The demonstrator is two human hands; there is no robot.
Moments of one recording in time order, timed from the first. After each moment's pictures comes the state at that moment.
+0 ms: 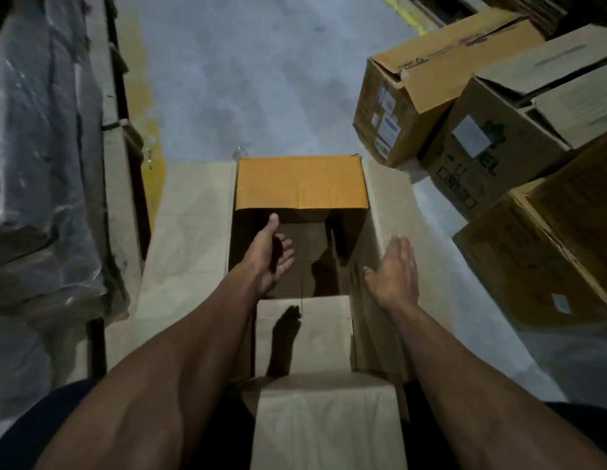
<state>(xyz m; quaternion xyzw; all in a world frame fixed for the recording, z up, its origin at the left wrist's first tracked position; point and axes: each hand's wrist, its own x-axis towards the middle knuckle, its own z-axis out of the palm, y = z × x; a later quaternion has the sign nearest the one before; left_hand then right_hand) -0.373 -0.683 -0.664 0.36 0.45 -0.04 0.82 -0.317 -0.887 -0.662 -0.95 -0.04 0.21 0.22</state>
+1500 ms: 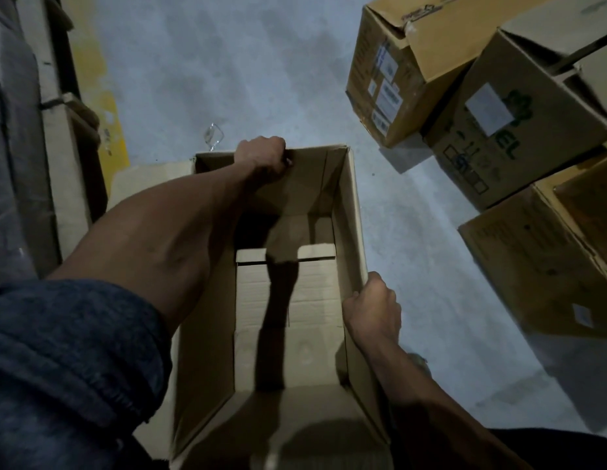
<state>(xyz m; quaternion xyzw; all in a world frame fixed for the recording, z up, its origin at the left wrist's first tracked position) -0.172 -0.606 -0.676 0.96 0.19 -0.18 0.08 -0.309 -0.857 -0.676 -0.93 0.08 0.28 0.21</state>
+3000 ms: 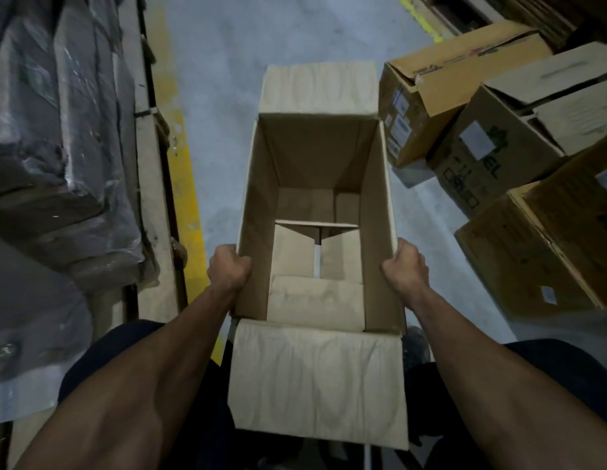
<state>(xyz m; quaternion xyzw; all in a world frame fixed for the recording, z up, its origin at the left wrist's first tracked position) -0.485 -0.649 -0.643 0.77 0.52 -0.02 0.37 -0.350 -0.894 -0.609 -0.93 0.01 0.22 0.28</state>
